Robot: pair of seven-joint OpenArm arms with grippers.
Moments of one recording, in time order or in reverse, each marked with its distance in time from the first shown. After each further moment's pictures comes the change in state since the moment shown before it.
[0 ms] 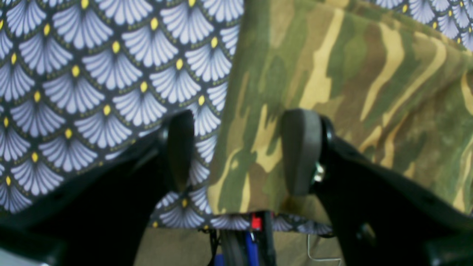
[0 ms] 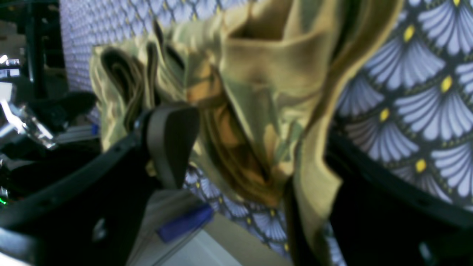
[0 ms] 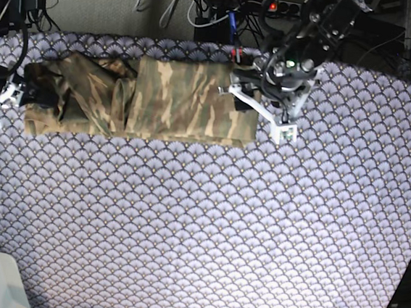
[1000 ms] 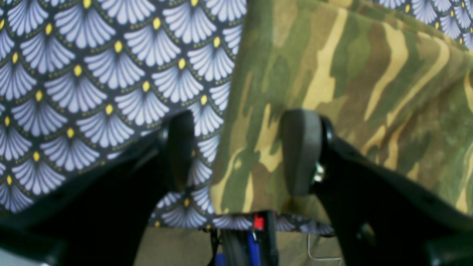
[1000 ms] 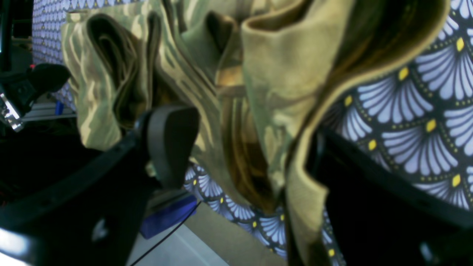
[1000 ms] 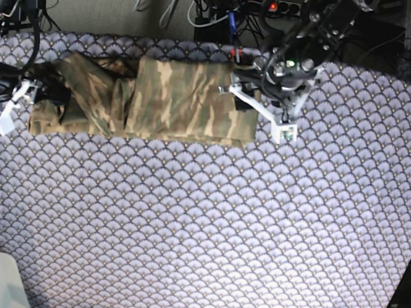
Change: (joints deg) left arm 0.0 -0.1 0.0 -0.2 0.0 0.0 0.1; right arm -1.6 -3.2 -0.2 5.9 -5.9 0.0 0.5
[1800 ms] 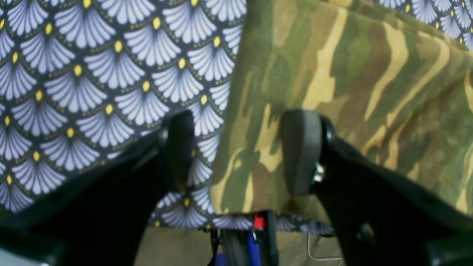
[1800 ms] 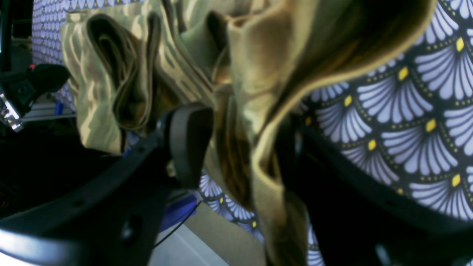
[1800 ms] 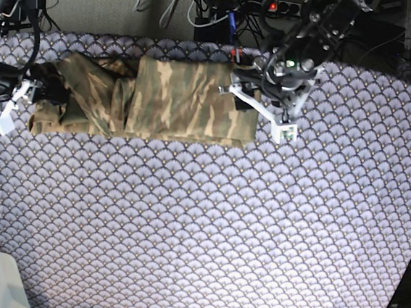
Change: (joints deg) left arm 0.0 0.0 0.0 0.0 0.0 0.0 0.0; right arm 0.0 0.0 0.0 0.0 0.0 0.0 0.0
